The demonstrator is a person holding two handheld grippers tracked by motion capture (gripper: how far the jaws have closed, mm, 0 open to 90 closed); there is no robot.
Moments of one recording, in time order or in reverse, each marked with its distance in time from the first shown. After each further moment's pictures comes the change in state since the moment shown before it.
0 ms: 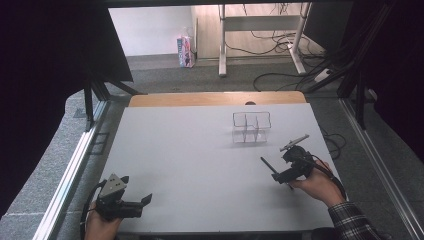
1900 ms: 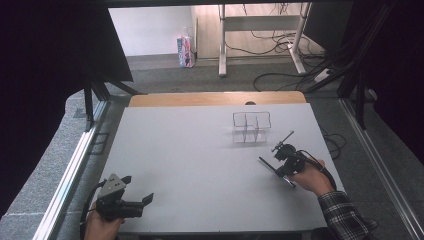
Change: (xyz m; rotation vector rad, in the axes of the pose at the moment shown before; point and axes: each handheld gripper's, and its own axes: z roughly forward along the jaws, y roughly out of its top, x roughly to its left) left arm -0.001 0.002 -0.001 -0.037 -0.049 -0.029; right arm -0.007 0.016 0.026 0.176 0.077 -0.087
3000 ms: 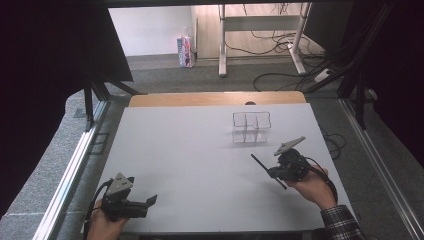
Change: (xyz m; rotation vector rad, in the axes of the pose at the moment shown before) left arm -0.008 0.007 0.008 0.073 0.011 0.029; right arm 0.030 -0.016 -0.028 -0.275 0.090 -0.086
